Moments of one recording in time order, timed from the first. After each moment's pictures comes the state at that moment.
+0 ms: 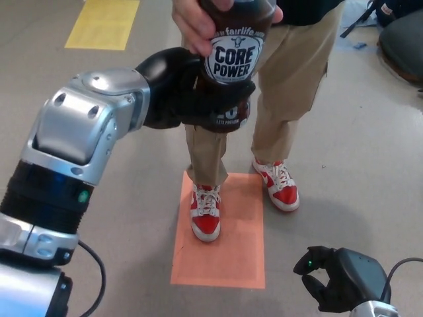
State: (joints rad) left_arm -0.90 0.32 -0.20 0.24 -0.21 0.84 -0.45; right_arm -0.46 -0.20 0.48 1.32 -0.58 -0.39 -0.63
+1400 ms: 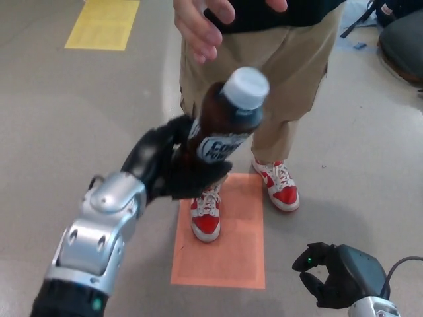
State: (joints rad) left_arm -0.45 0.13 -0.08 0.28 -0.09 0.38 -0.22; right_arm -0.47 -0.19 0.42 1.32 -0.58 -0.39 -0.59
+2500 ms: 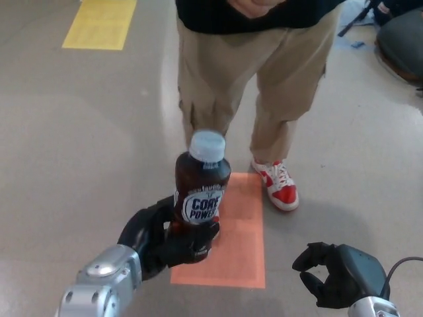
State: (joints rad) left_arm -0.29 0.08 -0.01 0.33 -0.18 0.43 -0.24; right_arm -0.47 -0.19 0.42 1.32 -0.58 -0.39 -0.60
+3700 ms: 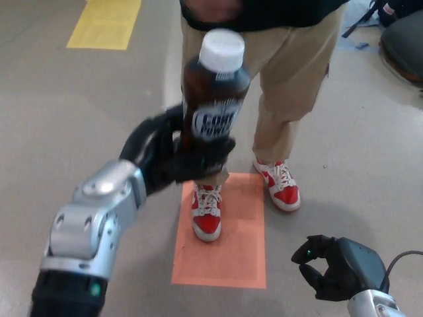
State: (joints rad) left_arm -0.55 0.11 0.00 0.18 -0.25 0.54 -0.24; right_arm -0.49 -0.19 0.41 1.32 -0.58 -0.39 -0.59
